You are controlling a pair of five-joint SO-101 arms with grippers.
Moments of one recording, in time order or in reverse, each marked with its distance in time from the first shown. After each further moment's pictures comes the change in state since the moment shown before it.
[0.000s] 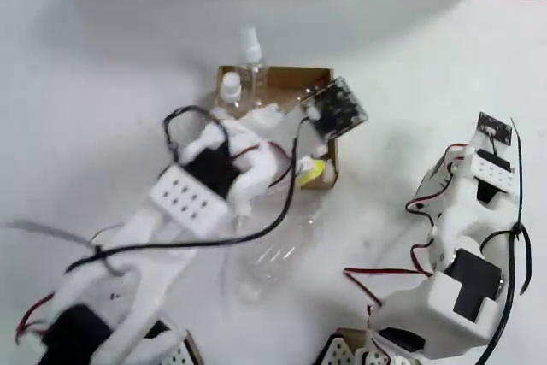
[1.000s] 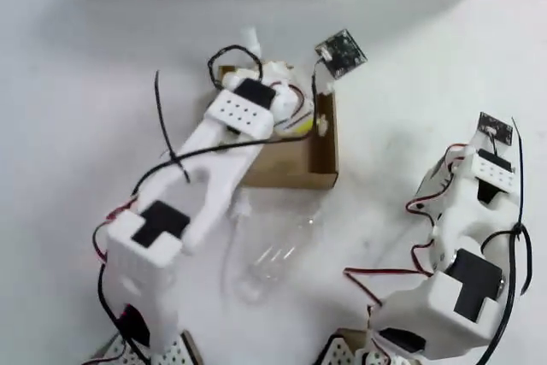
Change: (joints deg) left arm -9.4 45.9 -36.3 -2.6 -4.3; right arm 0.0 0.4 -0.1 0.0 0.0
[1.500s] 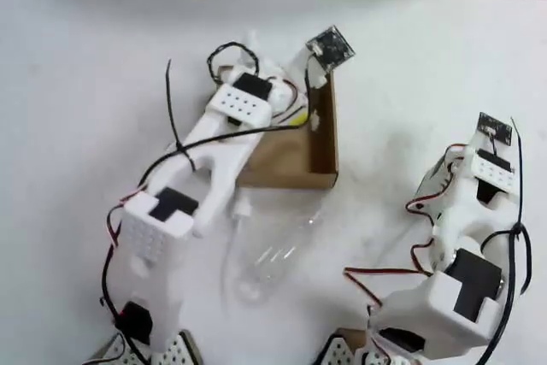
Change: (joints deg) left arm -2.7 10.4 -8.8 0.0 0.0; right arm 0.0 0.0 0.0 0.0 0.0
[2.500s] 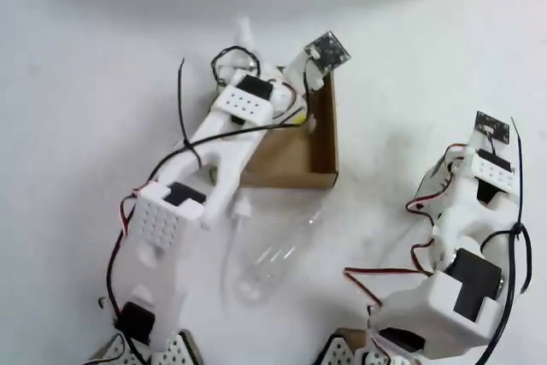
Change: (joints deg) left arm -0.7 9.8 -7.3 0.0 0.0; right arm 0.0 0.0 0.0 0.0 2.1
